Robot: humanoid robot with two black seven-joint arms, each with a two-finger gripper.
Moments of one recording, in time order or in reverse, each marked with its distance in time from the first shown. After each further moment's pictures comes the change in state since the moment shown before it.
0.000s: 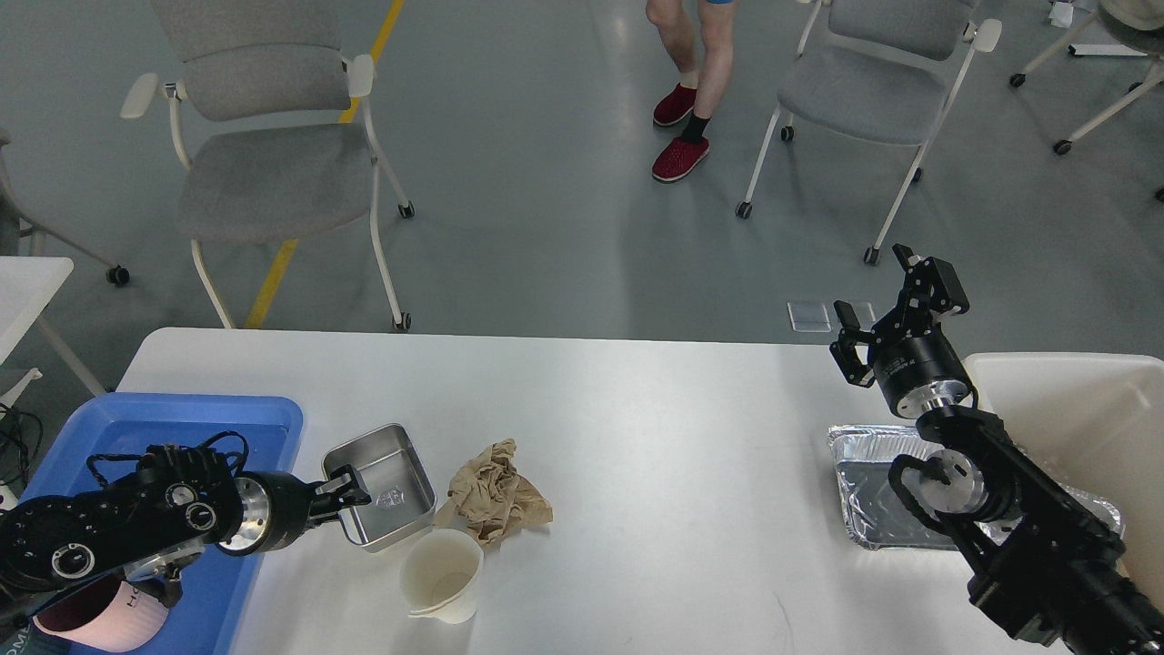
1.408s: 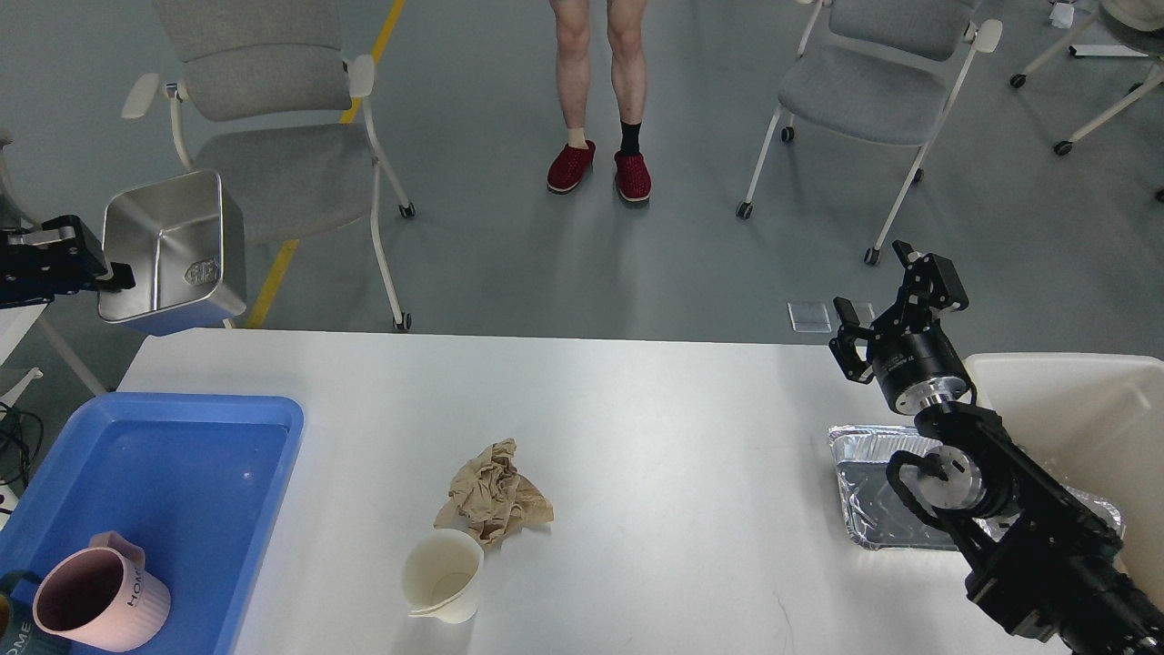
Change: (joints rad) left arm -0.438 0.604 -0.269 -0.137 -0.018 -0.669 0.005; right arm 0.010 0.004 0.000 -0.001 0.000 -0.004 0.002
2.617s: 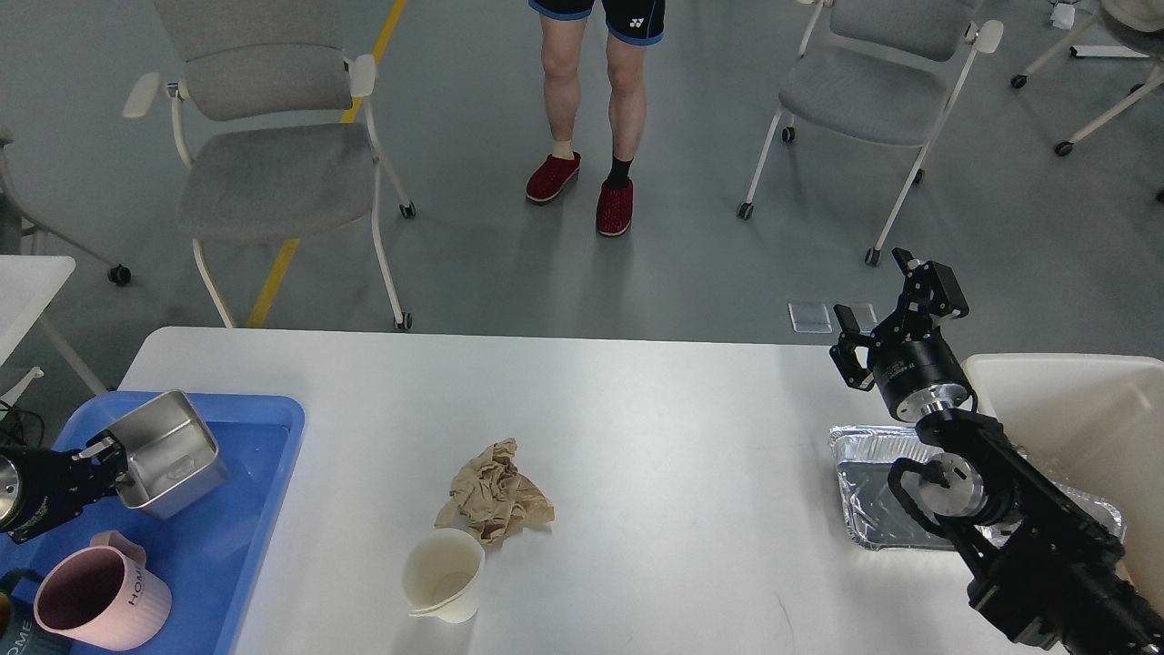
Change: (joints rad) left arm 0.549 -0.384 -0.021 0.507 -0.036 0.373 -0.063; right arm -0.015 -0.002 0.000 0.001 0.000 0.004 0.000
